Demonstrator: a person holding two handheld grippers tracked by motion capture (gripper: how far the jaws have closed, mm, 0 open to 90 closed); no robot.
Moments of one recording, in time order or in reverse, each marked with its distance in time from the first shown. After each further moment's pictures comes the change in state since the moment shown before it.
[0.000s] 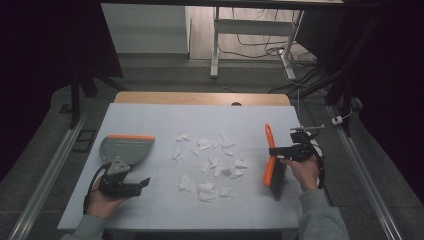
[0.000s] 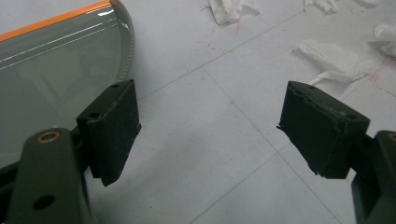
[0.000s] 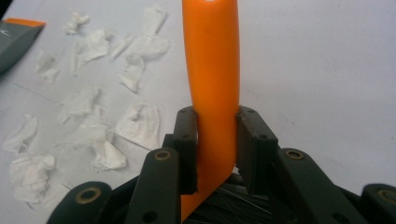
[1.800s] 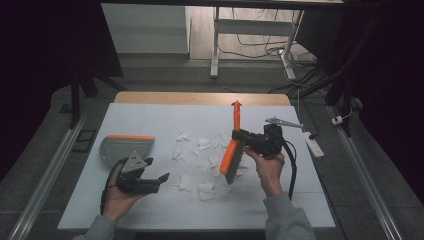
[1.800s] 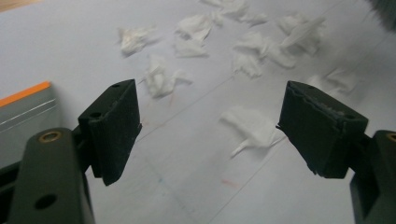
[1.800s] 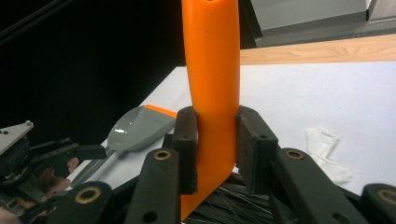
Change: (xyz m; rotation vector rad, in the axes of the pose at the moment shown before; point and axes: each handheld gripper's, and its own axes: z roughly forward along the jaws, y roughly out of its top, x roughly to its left) left arm -0.044 0.042 0.003 -0.128 -0.103 0.062; right arm 0.123 0.015 0.008 -0.389 0.293 -0.095
